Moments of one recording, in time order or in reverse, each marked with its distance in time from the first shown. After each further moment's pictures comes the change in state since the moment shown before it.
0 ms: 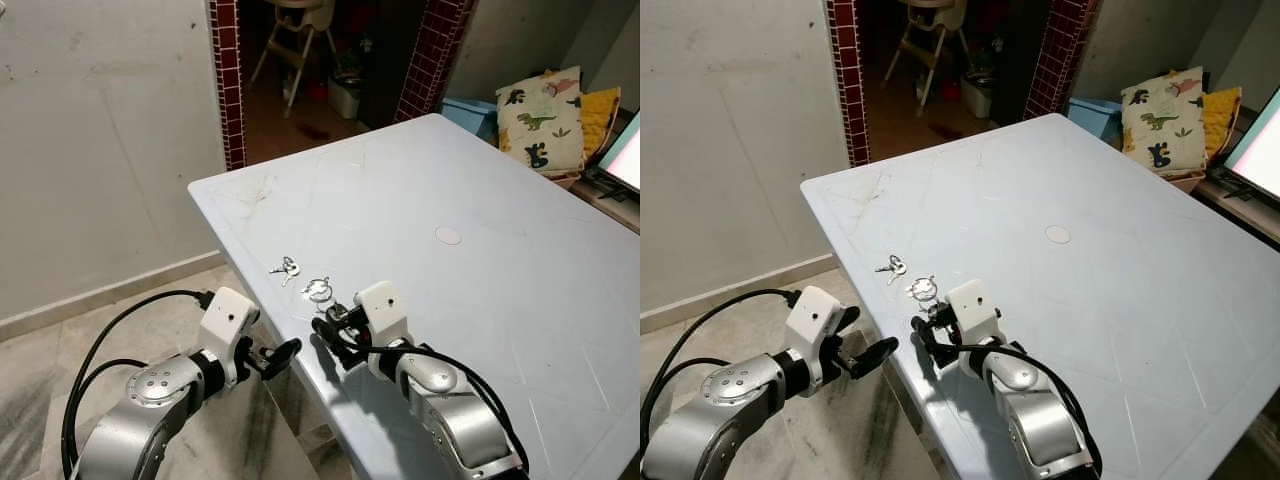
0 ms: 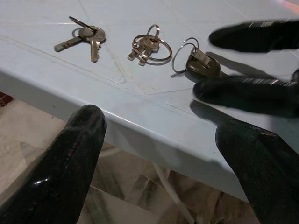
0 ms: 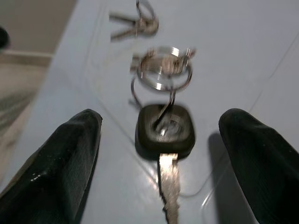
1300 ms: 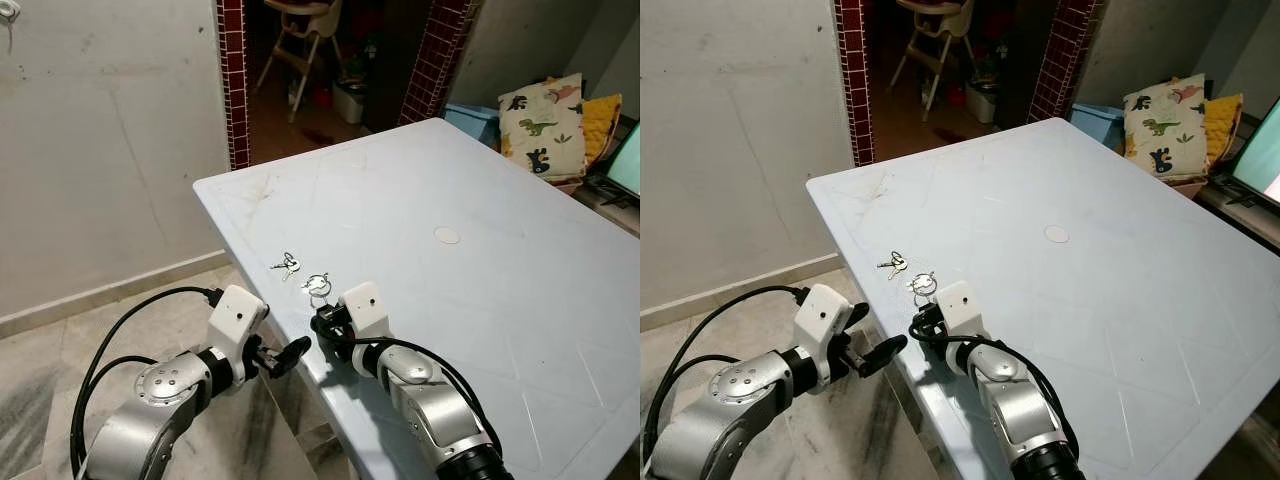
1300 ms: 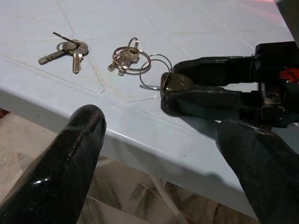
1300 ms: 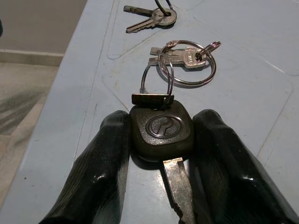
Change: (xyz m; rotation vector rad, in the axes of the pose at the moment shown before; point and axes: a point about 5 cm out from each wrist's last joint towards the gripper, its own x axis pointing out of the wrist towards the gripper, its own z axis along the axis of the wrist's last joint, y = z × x) left arm 0.005 -0.007 0.005 0.021 -0.035 -0.027; right arm 0.019 0.004 -0.005 0.020 0.005 0.003
